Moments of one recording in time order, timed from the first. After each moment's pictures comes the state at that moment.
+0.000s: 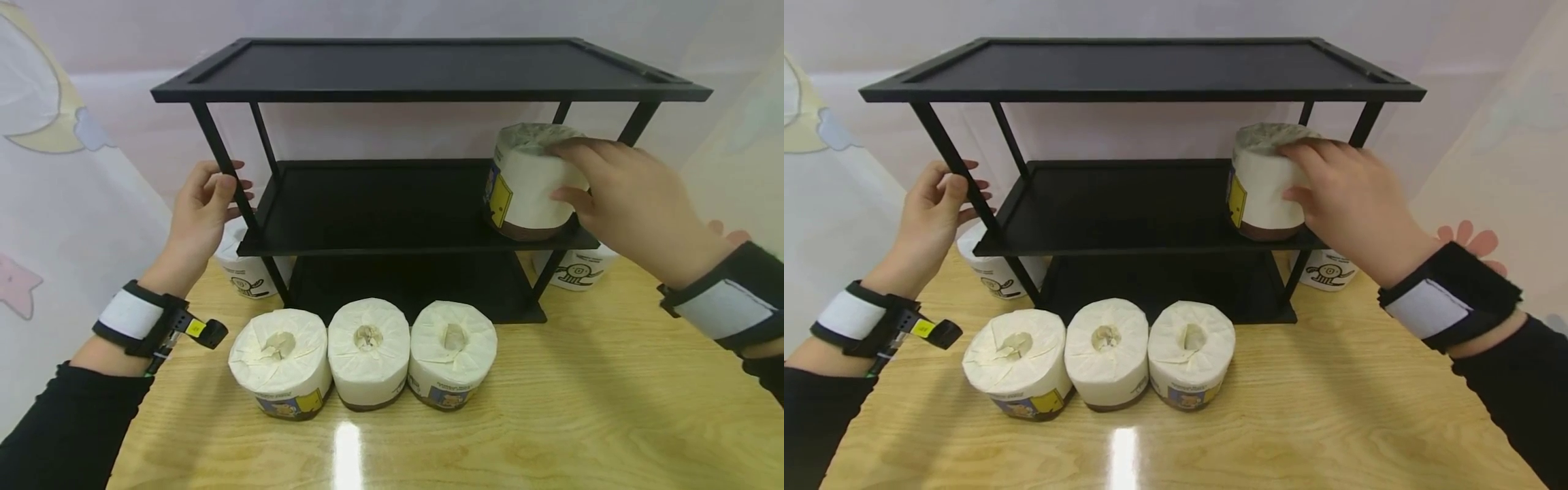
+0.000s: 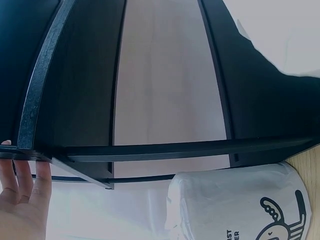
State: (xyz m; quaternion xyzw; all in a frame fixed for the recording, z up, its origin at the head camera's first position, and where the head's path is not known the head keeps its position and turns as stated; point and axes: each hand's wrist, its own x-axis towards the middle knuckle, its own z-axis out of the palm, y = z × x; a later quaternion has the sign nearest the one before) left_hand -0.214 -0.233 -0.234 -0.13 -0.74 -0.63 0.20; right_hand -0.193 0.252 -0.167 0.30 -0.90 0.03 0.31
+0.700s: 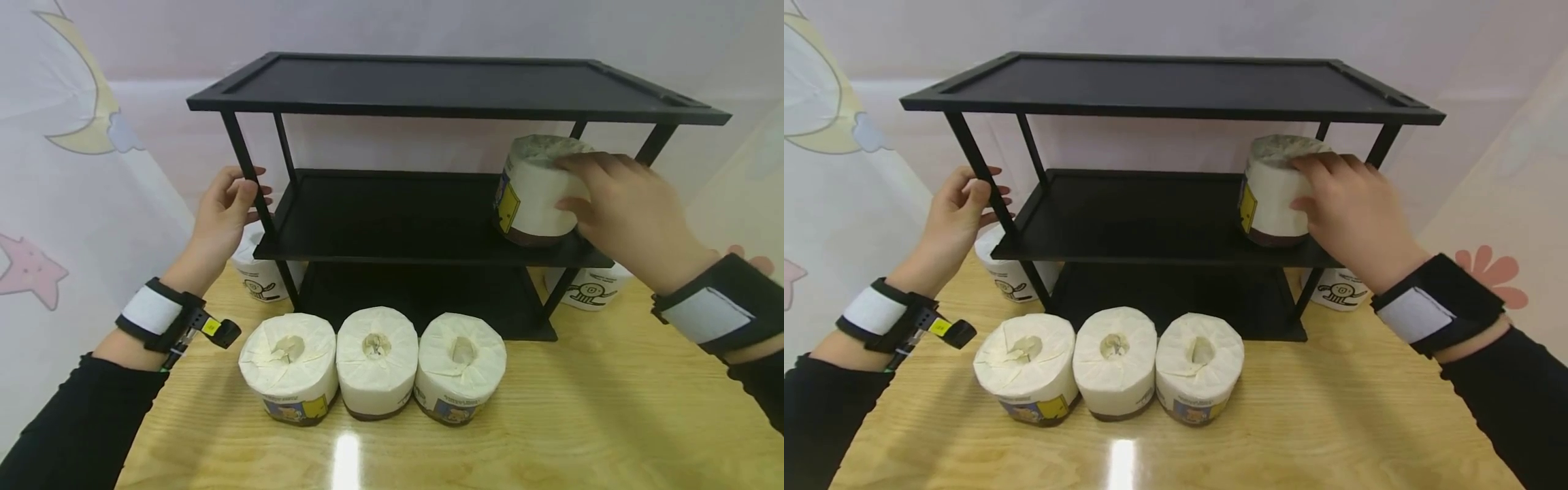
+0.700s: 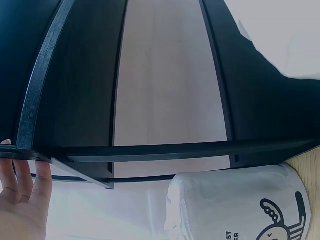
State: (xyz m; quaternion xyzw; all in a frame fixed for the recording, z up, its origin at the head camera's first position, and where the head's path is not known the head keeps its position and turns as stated) left_hand -0.228 -0.221 -0.241 -0.12 -0.77 -0.59 0.19; right_hand -0.205 0.258 -0.174 0.26 -0.92 0.03 0.30
